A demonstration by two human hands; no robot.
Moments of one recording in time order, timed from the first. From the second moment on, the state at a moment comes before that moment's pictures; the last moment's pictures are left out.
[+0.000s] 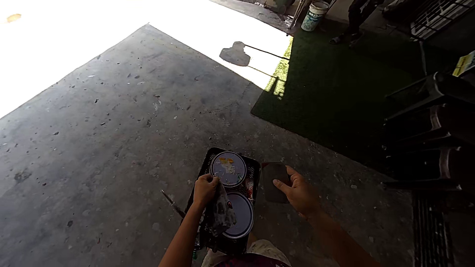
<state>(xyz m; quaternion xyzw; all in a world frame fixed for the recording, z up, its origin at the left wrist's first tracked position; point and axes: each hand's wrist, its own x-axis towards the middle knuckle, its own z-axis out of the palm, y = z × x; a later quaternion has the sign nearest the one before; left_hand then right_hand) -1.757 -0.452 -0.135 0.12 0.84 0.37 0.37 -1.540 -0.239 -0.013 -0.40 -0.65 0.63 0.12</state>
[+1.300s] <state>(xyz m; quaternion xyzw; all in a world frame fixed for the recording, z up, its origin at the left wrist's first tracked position) -1.775 -0.594 -0.162 0.05 0.75 0.53 0.39 -1.737 -0.282 -0.148 -0.28 -0.83 0.30 -0.37</state>
